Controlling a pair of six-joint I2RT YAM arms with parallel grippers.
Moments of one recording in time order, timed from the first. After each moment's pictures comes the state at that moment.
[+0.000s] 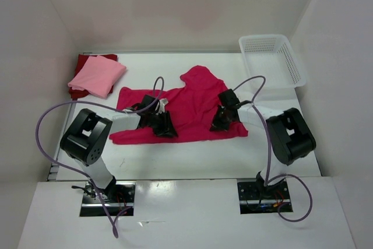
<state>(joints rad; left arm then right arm) -0.45 1.71 0.83 -0.13 0.48 -0.67 0.42 1.68 0.88 -0.33 -0.15 0.84</state>
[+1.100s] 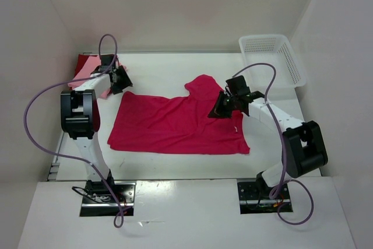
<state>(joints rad) 0.07 2.00 1.44 -0.34 0.06 -0.50 0.35 1.48 0.98 -0.44 -0.34 0.74</state>
